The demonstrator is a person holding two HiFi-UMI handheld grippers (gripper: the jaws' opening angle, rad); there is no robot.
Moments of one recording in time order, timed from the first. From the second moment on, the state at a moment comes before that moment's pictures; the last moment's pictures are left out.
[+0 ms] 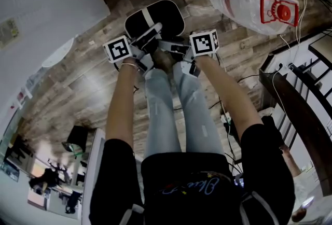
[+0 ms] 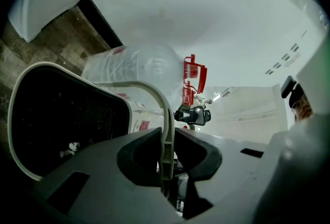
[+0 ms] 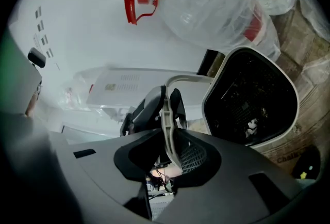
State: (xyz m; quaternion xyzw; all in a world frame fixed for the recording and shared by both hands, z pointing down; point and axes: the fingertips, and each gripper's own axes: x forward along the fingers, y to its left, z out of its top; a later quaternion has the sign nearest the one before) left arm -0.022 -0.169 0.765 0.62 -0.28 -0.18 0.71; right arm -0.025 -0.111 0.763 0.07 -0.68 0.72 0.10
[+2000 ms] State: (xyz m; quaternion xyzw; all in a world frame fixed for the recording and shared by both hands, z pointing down) left arm -0.011 -0.170 0.863 0.61 -0.33 -0.17 0.70; right arm -0.005 -0.114 0.859 0.12 -0.68 0.70 0.19
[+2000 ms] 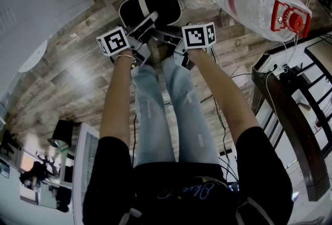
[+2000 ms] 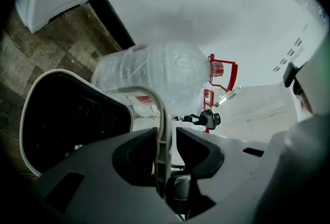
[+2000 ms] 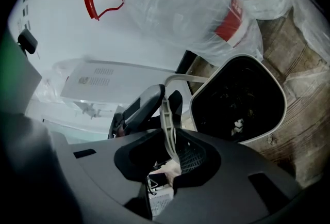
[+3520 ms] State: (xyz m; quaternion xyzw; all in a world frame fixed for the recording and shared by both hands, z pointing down) left arm -0.090 -0.094 0.894 0.57 -0.51 0.07 0.65; right arm -0.003 -0.100 0.841 0.12 -0.70 0.67 0.24
